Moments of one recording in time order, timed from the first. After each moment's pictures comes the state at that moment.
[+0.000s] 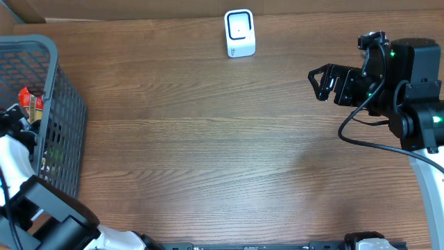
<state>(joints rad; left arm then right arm) 0.82 1.76 1.30 -0.67 0.15 0.11 0.09 1.29 1.46 -0.93 -0.36 0.28</state>
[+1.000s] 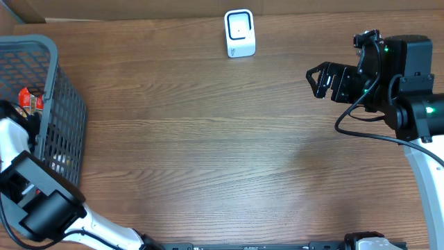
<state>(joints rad) 0.78 1.97 1.49 -0.94 0.03 0.11 0.09 1.33 1.46 -0.91 -0.36 0.28</state>
